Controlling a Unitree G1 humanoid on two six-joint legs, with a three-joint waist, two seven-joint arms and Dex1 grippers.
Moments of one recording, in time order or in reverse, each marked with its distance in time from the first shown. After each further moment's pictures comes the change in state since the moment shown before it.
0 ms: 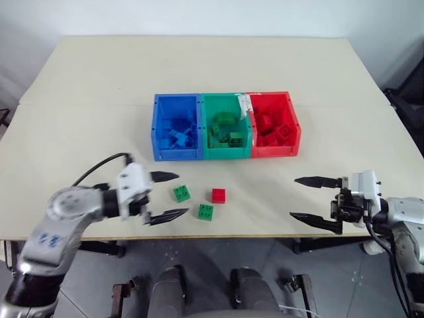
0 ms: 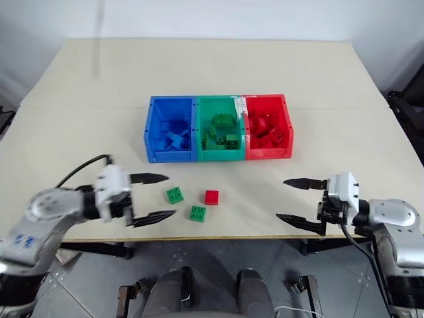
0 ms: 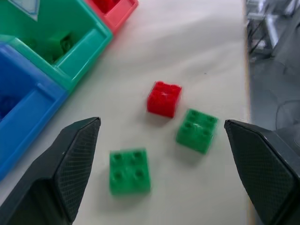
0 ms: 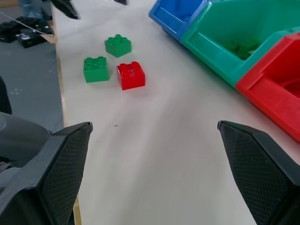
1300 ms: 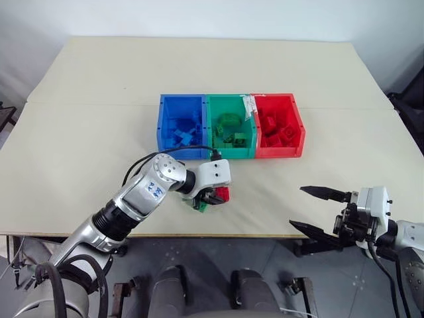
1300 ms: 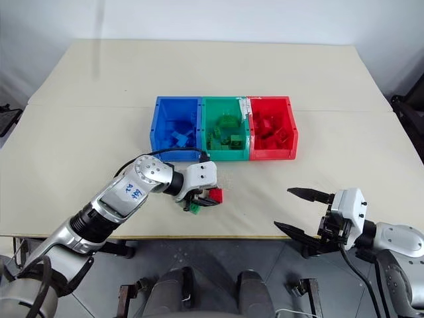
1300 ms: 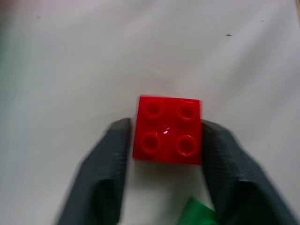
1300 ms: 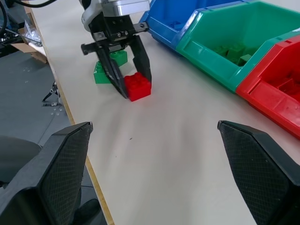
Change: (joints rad) left arm -0.445 -0.176 -0.481 0.305 0.325 0.223 -0.071; right arm 0.224 0.026 -0.072 -0.279 0.063 0.078 -0.201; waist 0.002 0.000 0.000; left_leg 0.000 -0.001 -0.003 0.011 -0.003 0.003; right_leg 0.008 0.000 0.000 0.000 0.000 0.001
